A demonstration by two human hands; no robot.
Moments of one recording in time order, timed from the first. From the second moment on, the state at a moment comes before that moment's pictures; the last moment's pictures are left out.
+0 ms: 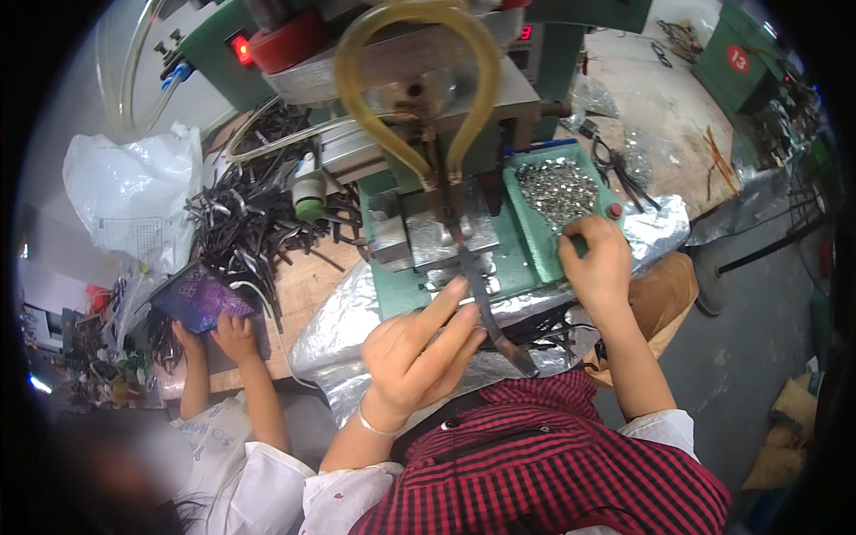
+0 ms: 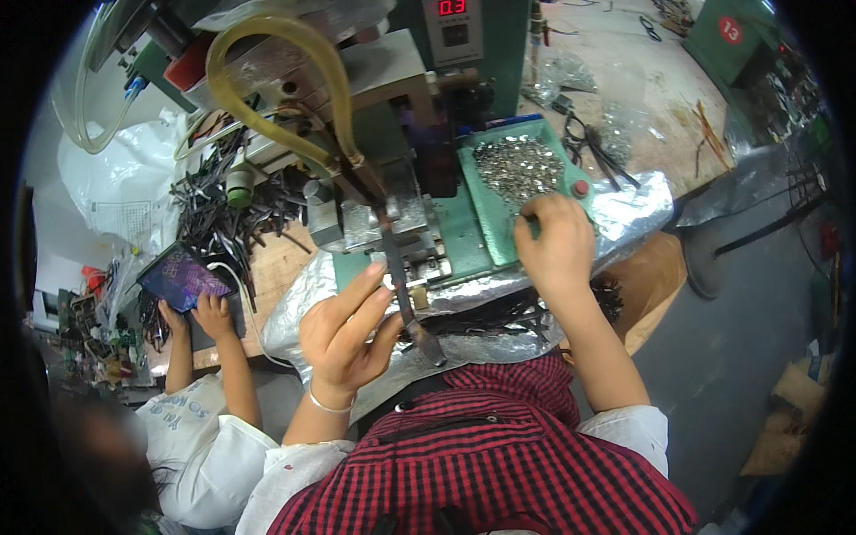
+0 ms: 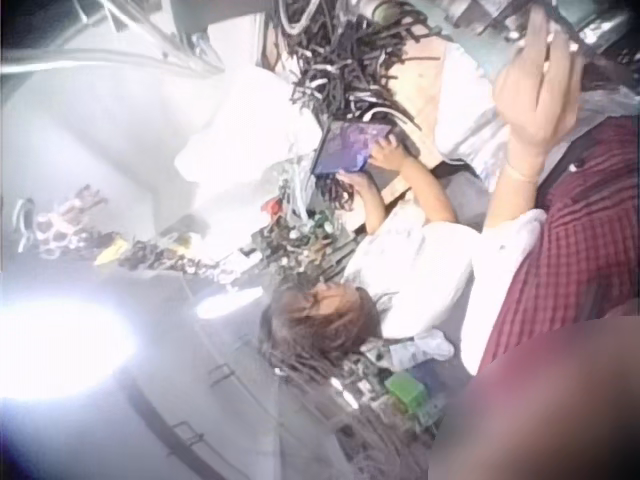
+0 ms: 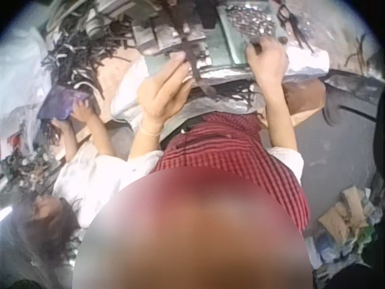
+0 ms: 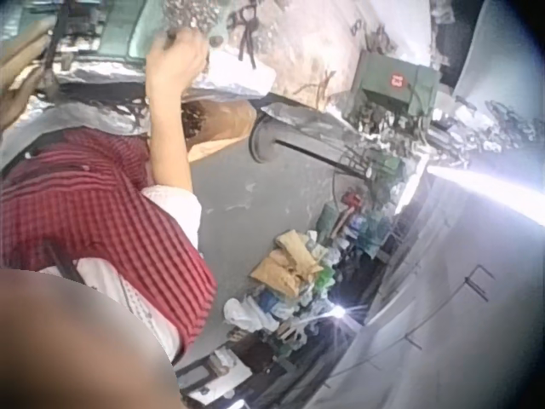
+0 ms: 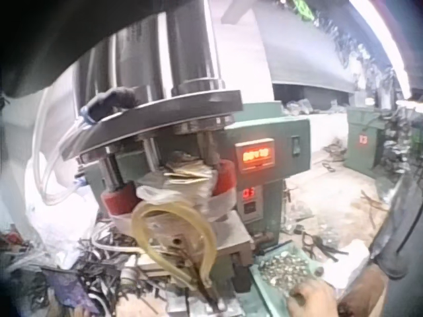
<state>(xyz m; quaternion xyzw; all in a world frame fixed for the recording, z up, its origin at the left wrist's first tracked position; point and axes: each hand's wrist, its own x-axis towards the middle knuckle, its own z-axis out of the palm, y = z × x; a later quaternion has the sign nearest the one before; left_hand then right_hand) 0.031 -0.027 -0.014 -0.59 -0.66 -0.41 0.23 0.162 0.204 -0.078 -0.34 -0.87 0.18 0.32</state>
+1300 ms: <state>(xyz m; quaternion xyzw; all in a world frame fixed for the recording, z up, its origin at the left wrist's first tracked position) -0.087 -0.084 -0.065 -0.19 -0.71 -0.68 0.01 0.077 0.134 -0.019 -0.13 -0.60 0.64 0.46</state>
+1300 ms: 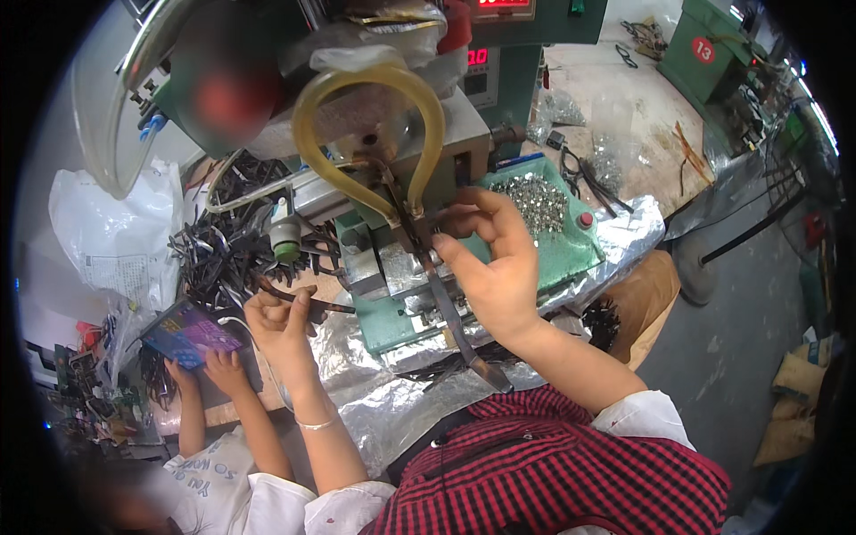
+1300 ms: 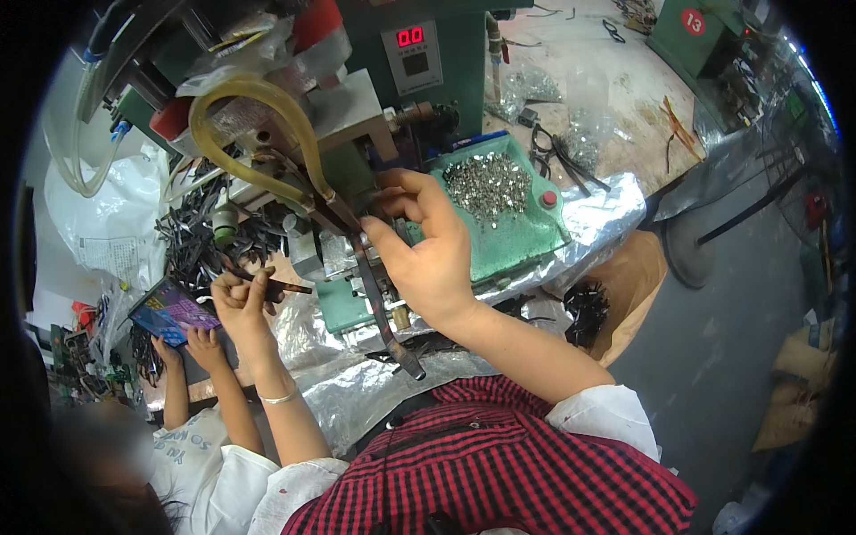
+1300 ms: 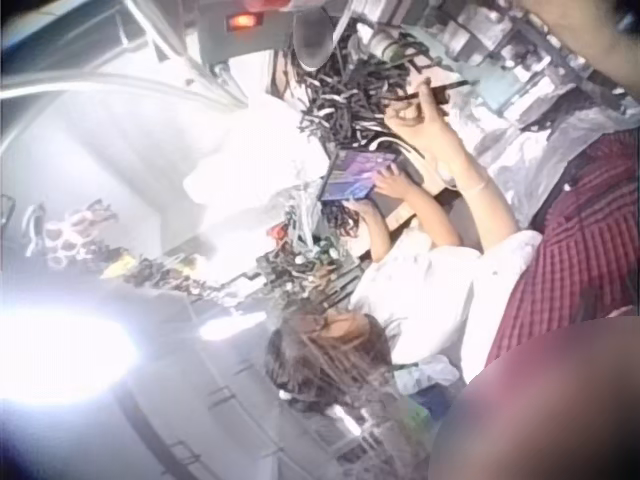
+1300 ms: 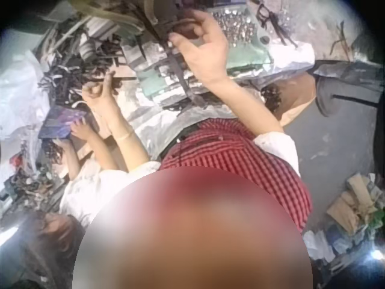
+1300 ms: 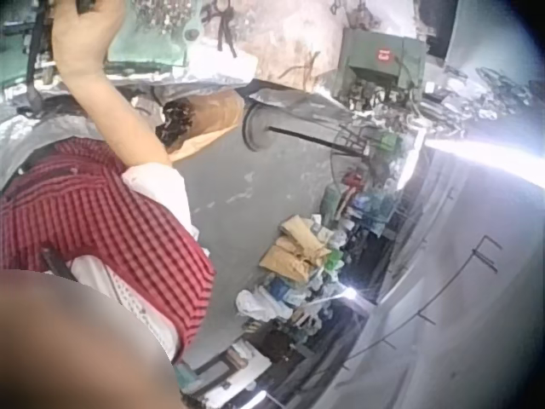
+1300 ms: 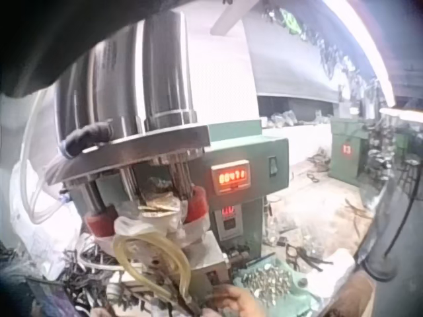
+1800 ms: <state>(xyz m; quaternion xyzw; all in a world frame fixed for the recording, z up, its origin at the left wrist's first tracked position) 0.006 -0.004 0.024 -0.69 -0.57 -0.33 0.31 0.134 0.184 -0.022 -0.25 -0.76 0.49 0.36</state>
